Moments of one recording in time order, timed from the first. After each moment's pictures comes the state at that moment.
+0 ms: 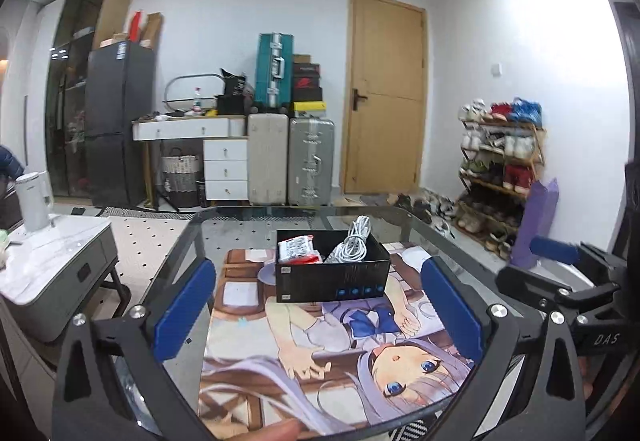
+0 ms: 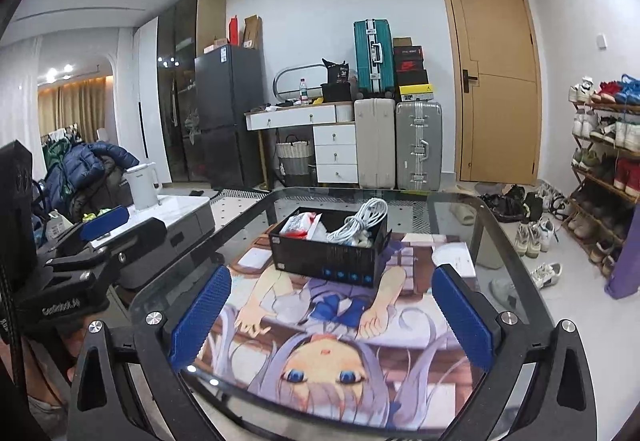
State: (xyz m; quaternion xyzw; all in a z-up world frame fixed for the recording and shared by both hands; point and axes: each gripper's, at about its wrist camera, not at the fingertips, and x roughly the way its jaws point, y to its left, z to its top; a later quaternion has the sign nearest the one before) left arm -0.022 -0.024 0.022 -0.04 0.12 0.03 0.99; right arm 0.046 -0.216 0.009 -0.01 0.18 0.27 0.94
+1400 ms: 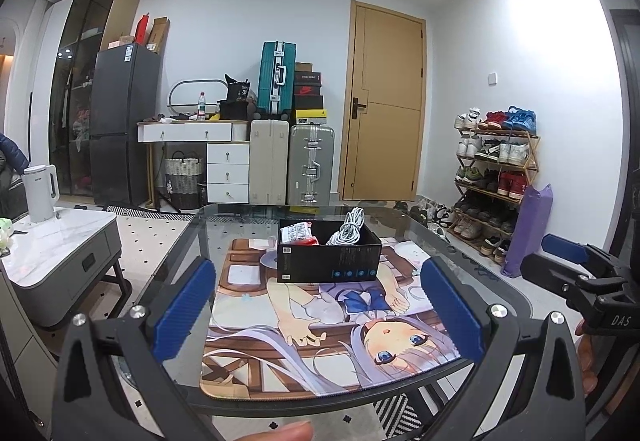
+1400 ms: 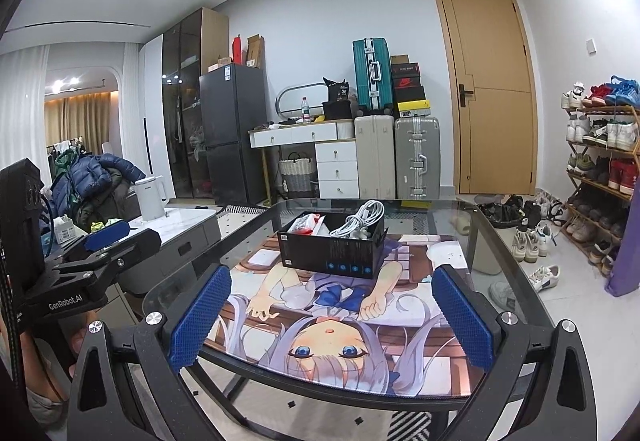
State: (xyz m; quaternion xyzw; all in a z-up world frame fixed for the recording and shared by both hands) left arm -0.066 -0.029 0.005 -0.05 0.11 0.02 0.99; right arm -0.002 -0.244 0.000 0.00 0.15 0.27 0.95
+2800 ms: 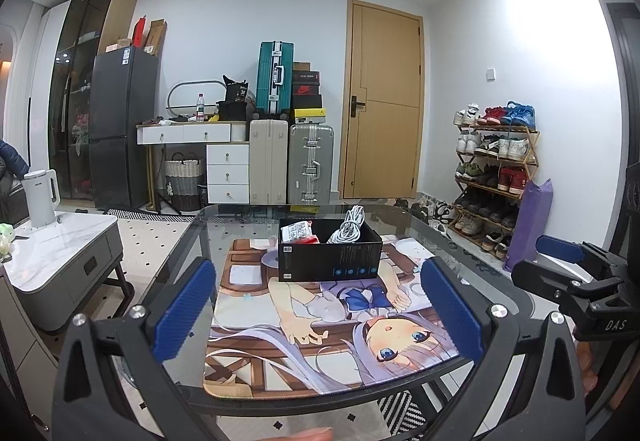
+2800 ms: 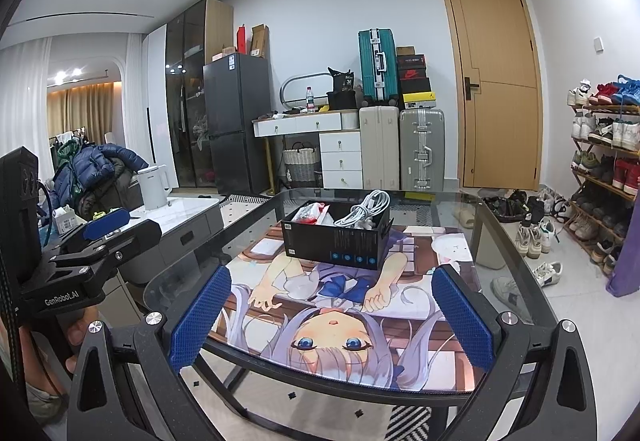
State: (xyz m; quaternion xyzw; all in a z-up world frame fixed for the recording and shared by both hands) left arm -0.067 -0.031 0.002 -0.04 0.11 0.02 0.99; right arm 0.003 -0.241 -0.008 -0.01 0.16 0.28 0.95
